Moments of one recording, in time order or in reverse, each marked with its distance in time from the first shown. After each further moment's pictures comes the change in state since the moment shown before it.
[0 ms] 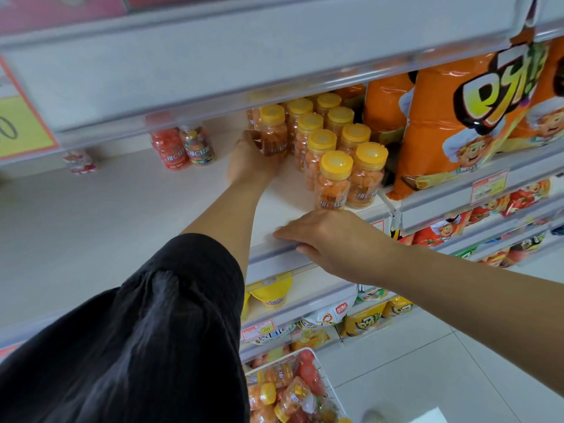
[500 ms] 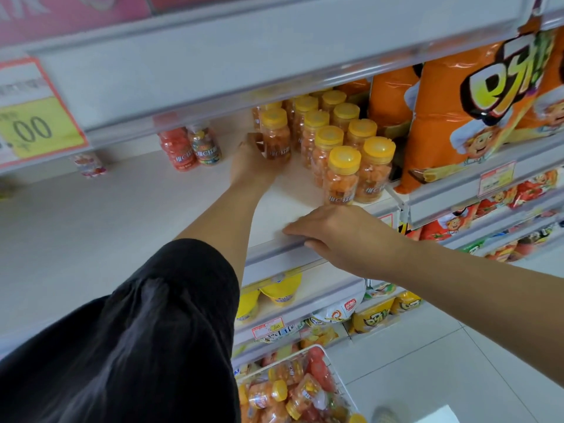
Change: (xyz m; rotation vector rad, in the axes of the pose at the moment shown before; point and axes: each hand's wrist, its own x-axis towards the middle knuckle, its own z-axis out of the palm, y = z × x) left_hand -0.010 -0.005 -0.014 -0.049 -0.041 0.044; right_hand 0.000 -0.008 -0.003 -0.002 -0.031 0.070
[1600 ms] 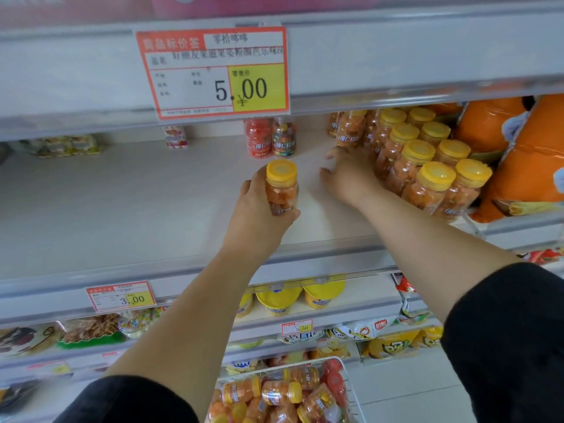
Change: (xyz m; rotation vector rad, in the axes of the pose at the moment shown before) left_hand -0.116 -0.053 -0.102 -0.027 0.024 -0.010; right_hand 0.157 0.017 0.026 0.063 0.146 0.539
